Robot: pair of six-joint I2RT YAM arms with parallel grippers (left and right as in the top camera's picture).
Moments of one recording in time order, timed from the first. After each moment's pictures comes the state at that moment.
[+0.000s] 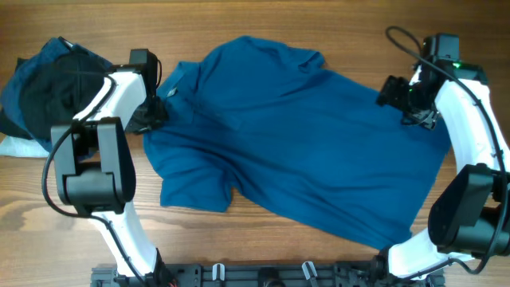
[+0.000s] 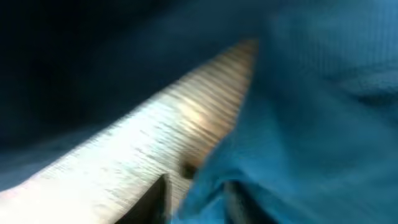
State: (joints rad) left arm 0.01 2.06 1.40 -0.92 -0.25 -0.44; right arm -0.19 1.76 1.38 -0.93 -0.01 0.33
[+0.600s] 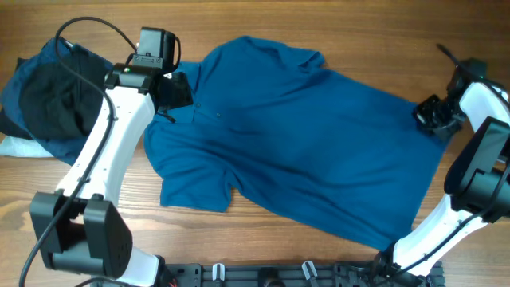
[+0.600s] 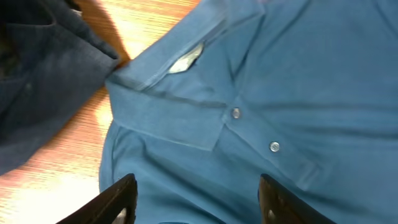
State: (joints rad) left arm -0.16 1.68 1.40 -0.88 -0.12 -0.37; right arm -0.42 2.08 1.40 -0.76 -0.04 0.56
